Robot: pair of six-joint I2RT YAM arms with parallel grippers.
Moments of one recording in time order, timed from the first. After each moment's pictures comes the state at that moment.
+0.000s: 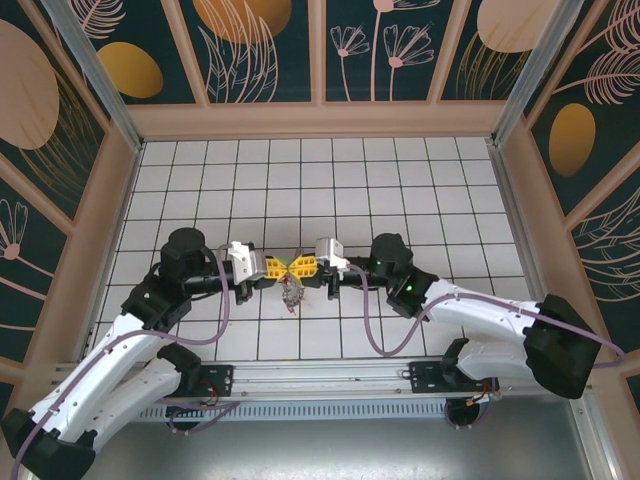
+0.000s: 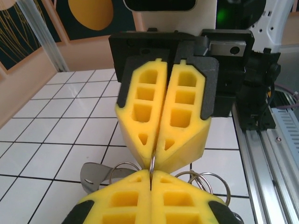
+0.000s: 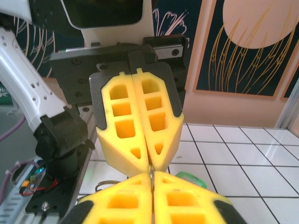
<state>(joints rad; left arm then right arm) -0.54 0.74 0.68 -0.31 0.77 0.43 0.95 1.19 0.63 0.54 -0.60 -0.17</state>
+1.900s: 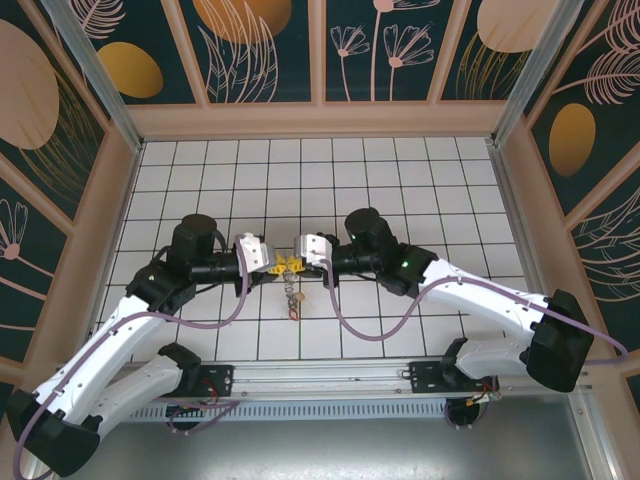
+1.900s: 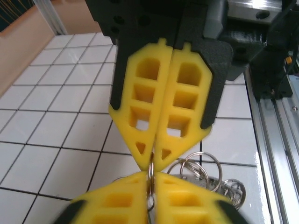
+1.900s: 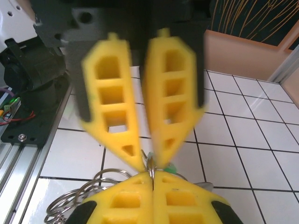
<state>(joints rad) -0.54 0.85 0.79 -0.46 0.70 0.52 0.95 1.25 0.90 -0.03 -0.51 -0.46</state>
